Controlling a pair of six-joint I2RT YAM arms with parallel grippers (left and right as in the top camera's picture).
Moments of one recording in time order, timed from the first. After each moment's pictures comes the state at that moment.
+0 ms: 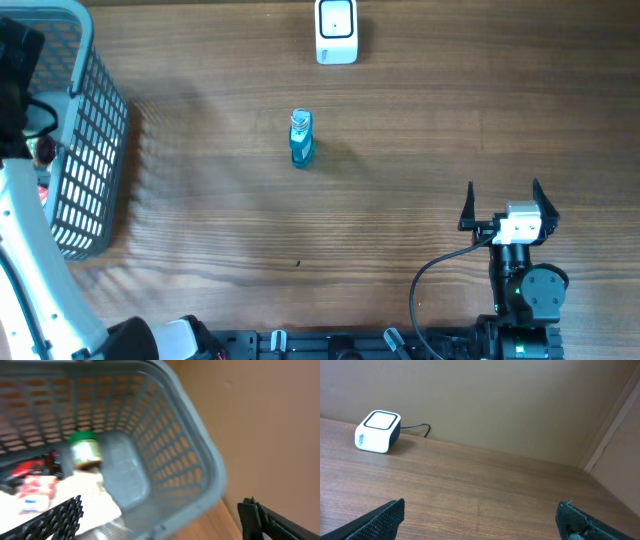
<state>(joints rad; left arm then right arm) 0.38 1.50 1.89 -1.03 -0.26 -0.73 -0.03 0.01 0.01 0.01 0.01 -0.23</state>
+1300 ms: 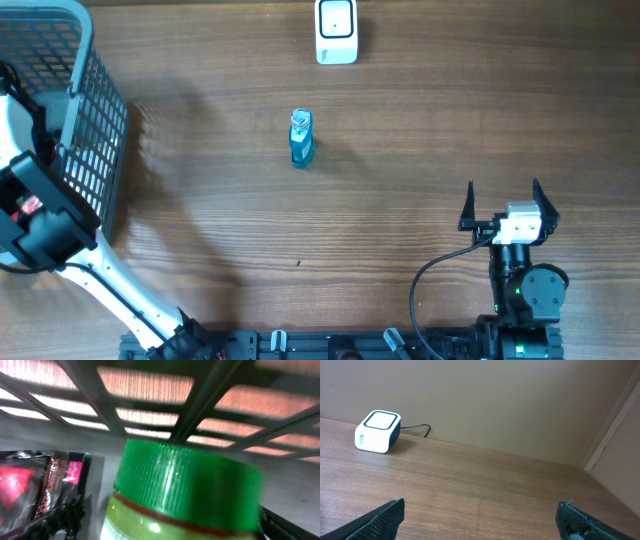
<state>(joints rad) 0.61 2.31 1.88 -0.81 -0.44 -0.99 -0.03 0.01 0.01 0.01 0.01 -0.23</state>
